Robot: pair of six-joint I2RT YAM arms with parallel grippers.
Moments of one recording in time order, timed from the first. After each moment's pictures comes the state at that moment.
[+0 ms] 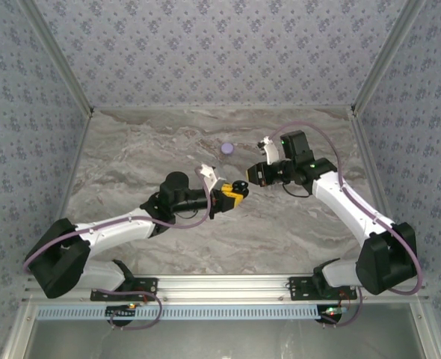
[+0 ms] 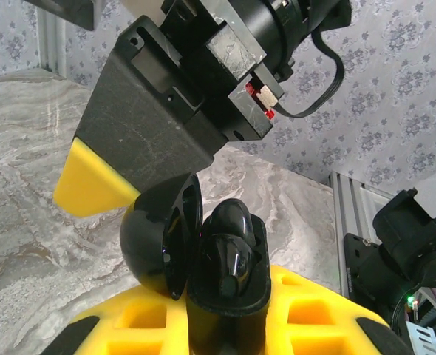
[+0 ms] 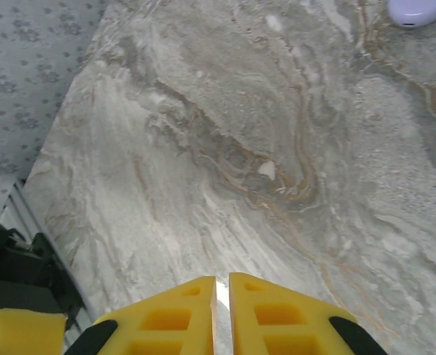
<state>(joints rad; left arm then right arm) -0.83 1.32 0.63 0.54 0.53 -0.23 0.39 1.34 1.06 -0.52 -0.61 0.22</state>
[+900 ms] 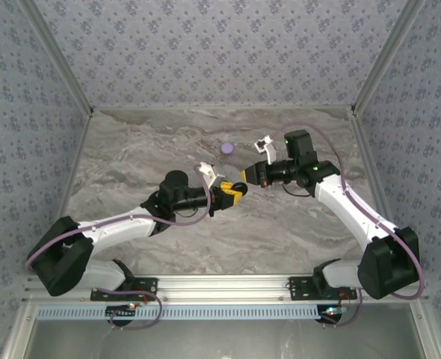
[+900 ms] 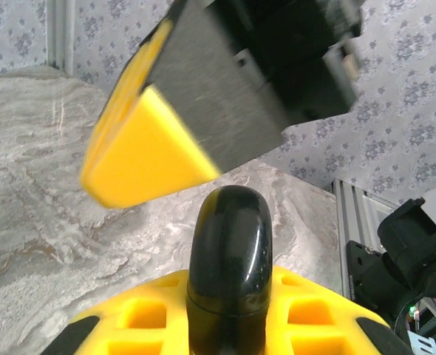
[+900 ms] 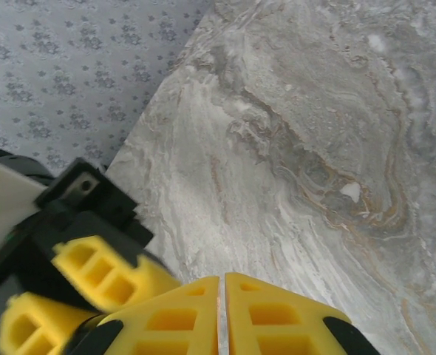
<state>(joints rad) -0.81 1.34 0.63 0.57 0.53 -0.26 0.38 1.30 1.02 -0.42 -0.83 0.22</state>
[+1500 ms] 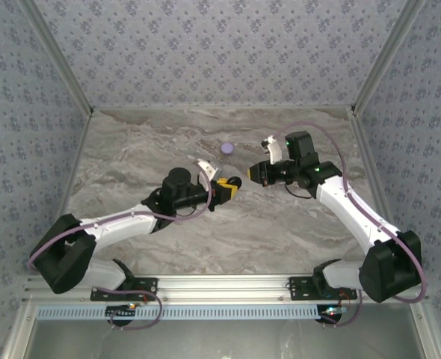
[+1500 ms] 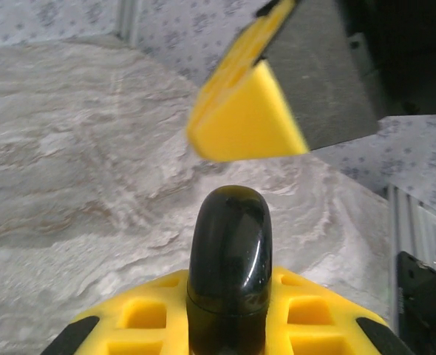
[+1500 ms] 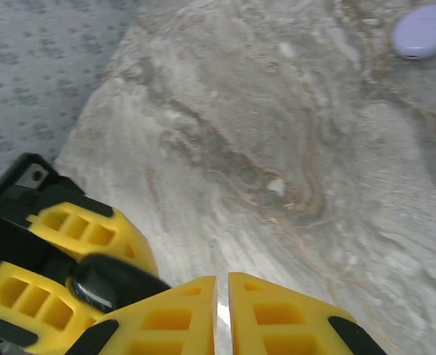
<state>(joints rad) -0.79 1.36 0.67 0.44 0.36 -0.29 0.38 1.28 1.02 -0.48 -0.58 0.22</state>
